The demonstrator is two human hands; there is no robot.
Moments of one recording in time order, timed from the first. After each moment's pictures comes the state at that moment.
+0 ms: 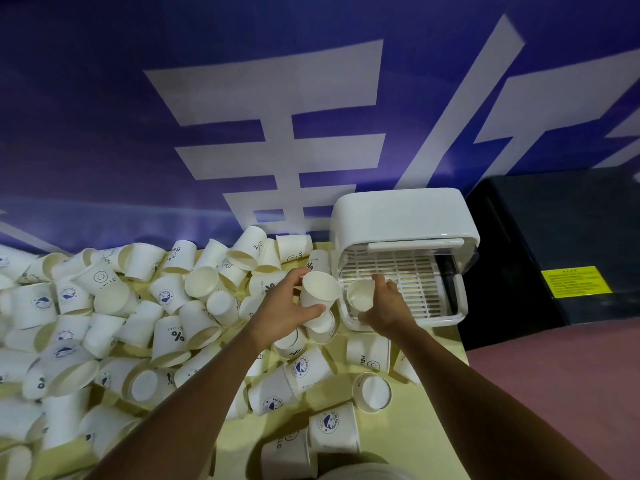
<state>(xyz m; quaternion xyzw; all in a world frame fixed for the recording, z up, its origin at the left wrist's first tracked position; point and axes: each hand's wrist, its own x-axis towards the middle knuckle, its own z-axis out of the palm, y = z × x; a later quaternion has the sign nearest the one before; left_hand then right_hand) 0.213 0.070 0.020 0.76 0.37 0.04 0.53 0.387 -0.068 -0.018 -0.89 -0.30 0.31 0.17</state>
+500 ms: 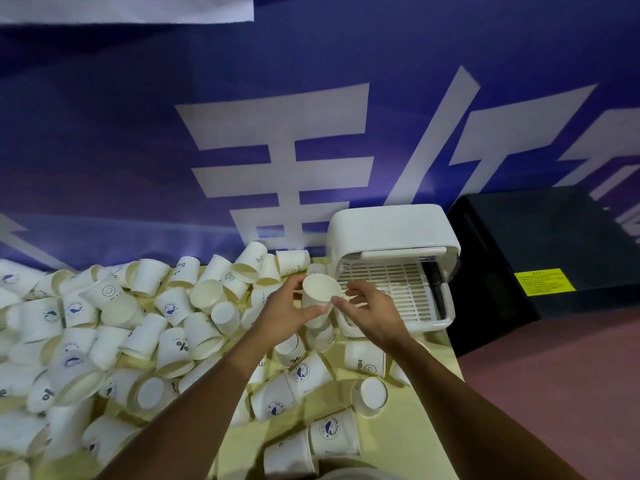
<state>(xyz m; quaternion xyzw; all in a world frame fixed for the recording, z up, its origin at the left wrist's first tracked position) 0.207 0.059 0.045 0.76 0.38 0.08 0.52 0.352 -0.084 0.038 -0.81 -0.31 0.30 0.40</state>
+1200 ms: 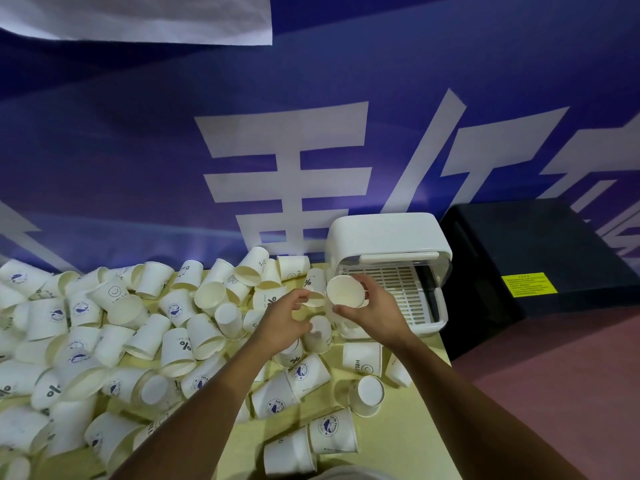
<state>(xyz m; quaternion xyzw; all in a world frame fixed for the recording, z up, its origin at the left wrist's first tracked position) 0.186 0.049 0.039 0.78 0.37 0.05 0.49 0.347 -0.091 0.061 -0.82 -0.33 0.26 0.39</state>
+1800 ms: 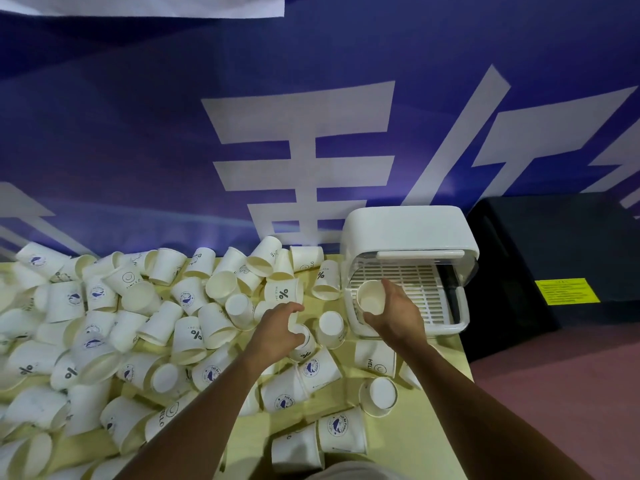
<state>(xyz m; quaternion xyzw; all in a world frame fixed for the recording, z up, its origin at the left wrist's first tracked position) 0.160 0.063 0.002 0.80 0.42 -0.03 0.42 0.362 -0.087 0.021 -0.90 -0.33 0.19 0.22</state>
